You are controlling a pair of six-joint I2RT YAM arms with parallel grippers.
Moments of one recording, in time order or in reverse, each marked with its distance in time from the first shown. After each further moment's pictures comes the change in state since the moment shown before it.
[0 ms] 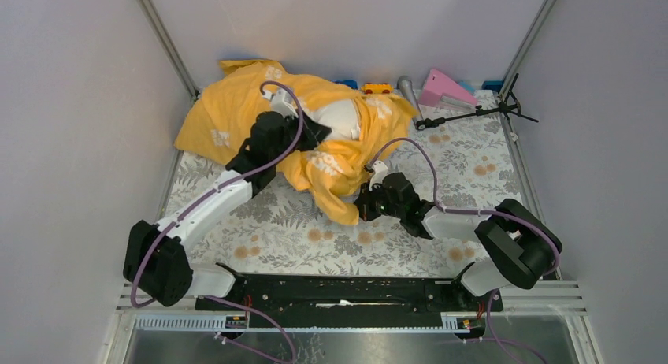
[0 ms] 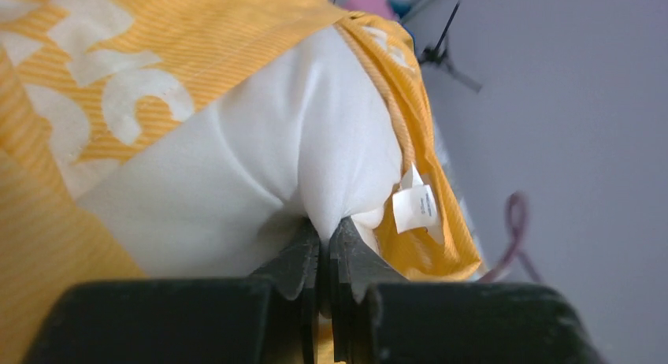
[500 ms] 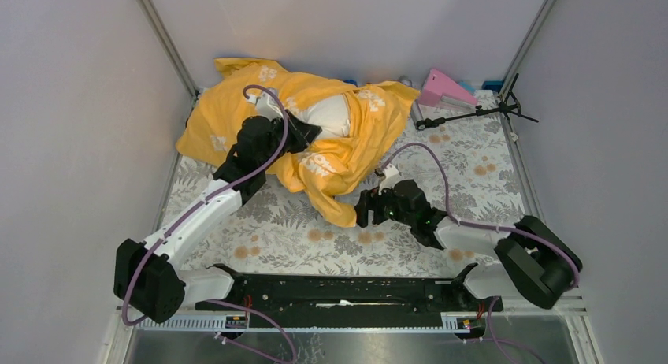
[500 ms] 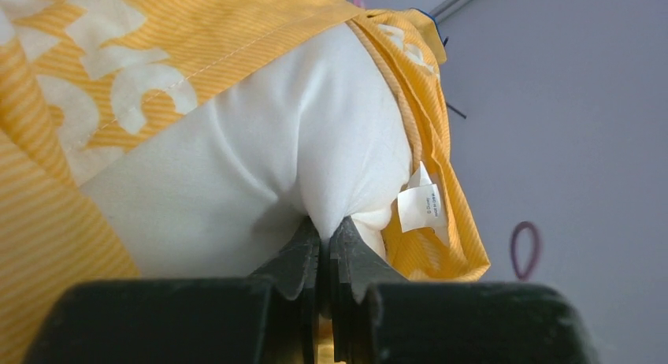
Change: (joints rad) left arm 0.050 -0.117 0.013 -0.031 -0.035 -0.047; right arm 0.001 -0.098 -0.072 -0.017 0.054 -0.003
